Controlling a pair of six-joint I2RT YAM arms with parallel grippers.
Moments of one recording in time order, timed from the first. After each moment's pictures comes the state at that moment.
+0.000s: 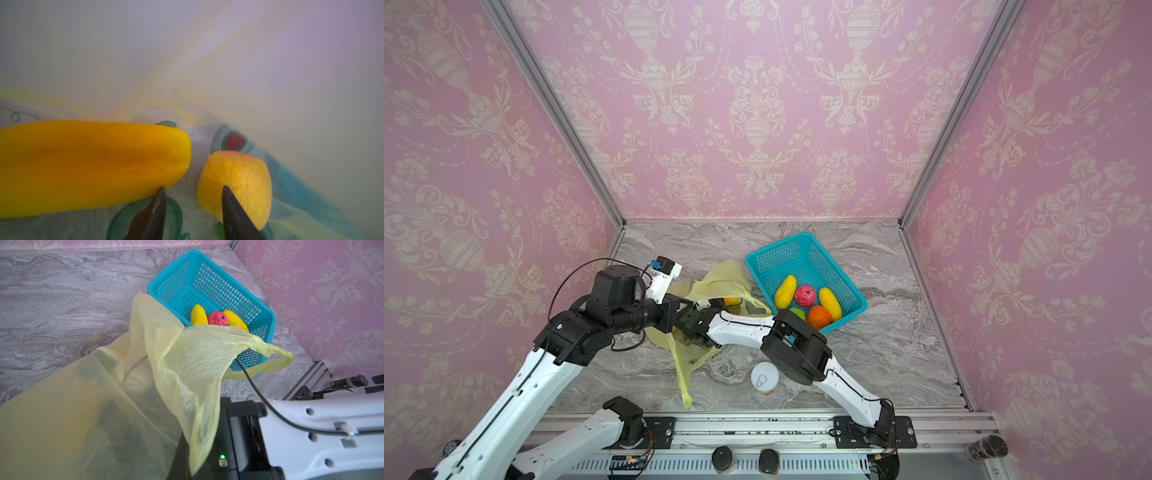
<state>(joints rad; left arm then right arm) -0.43 0.90 1.09 -0.88 0.31 -0.20 1.08 2.36 1.82 -0.49 0.88 0.34</state>
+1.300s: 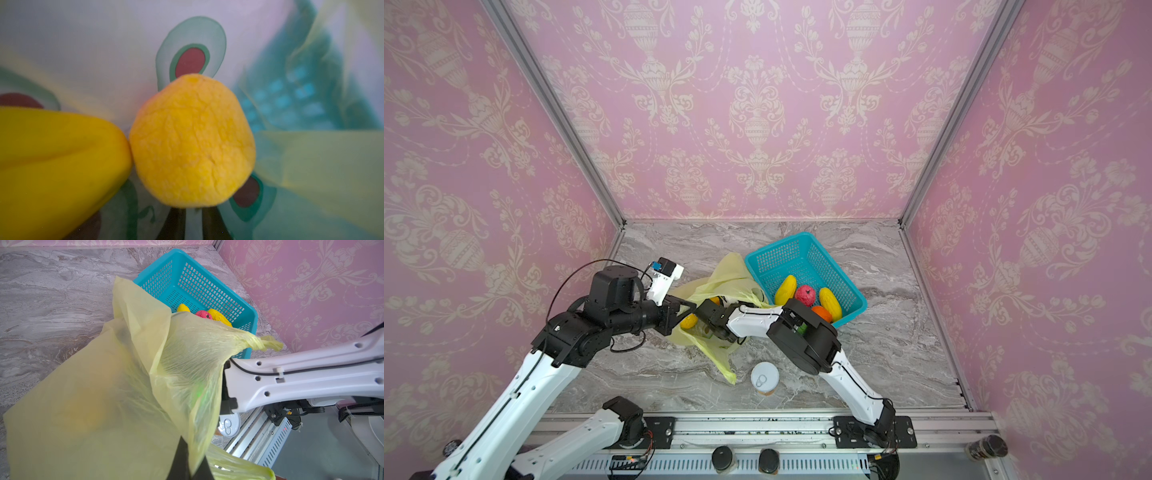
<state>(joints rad) -0.43 0.89 1.09 -0.88 0.39 -0.20 1.00 2.25 1.51 -0.35 0.95 0.34</state>
